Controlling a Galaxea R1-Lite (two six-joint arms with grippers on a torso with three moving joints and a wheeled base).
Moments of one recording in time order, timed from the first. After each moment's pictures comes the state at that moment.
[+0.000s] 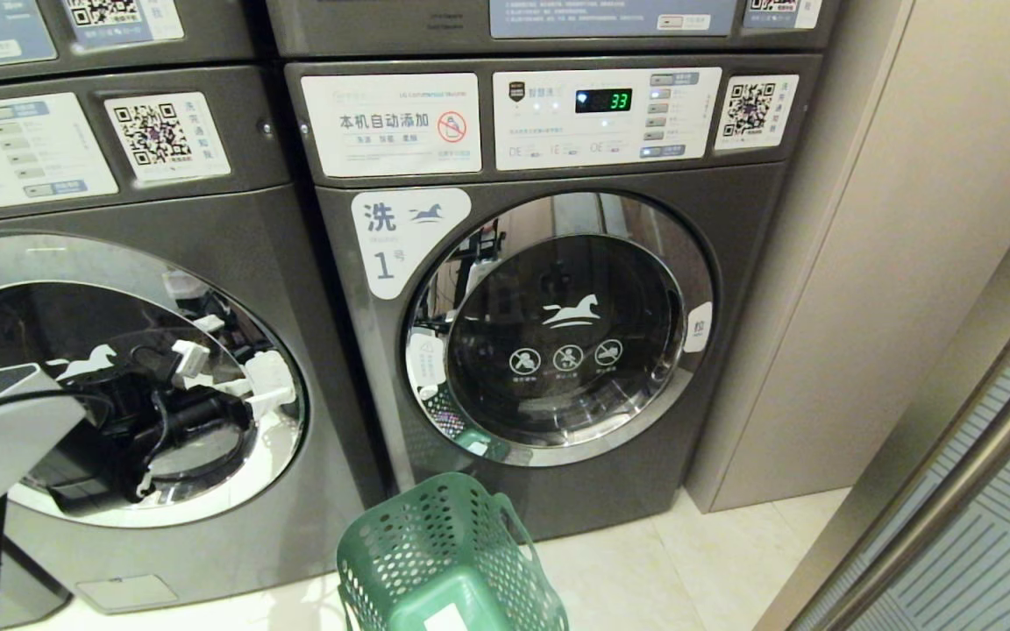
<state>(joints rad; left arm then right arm) 0.31 2.55 -1.29 -1.10 -0.84 0.06 -0.01 0.00 0.00 0.01 0.02 -0.04</state>
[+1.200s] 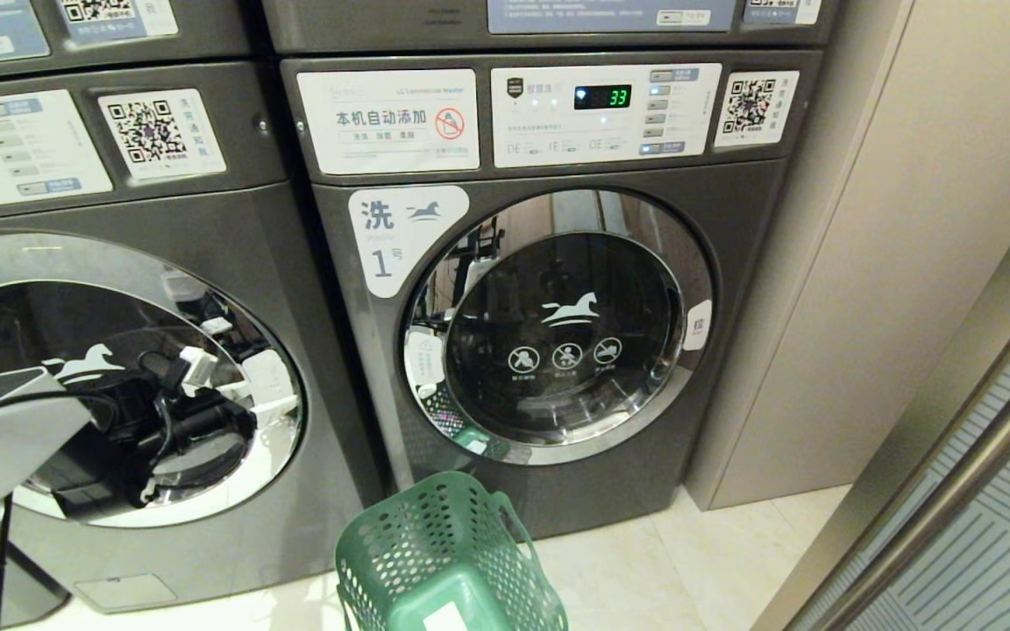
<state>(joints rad) 0.30 2.56 -1.26 -1.11 -0.90 0.17 -0.01 0.00 0.00 0.01 0.02 -0.04</state>
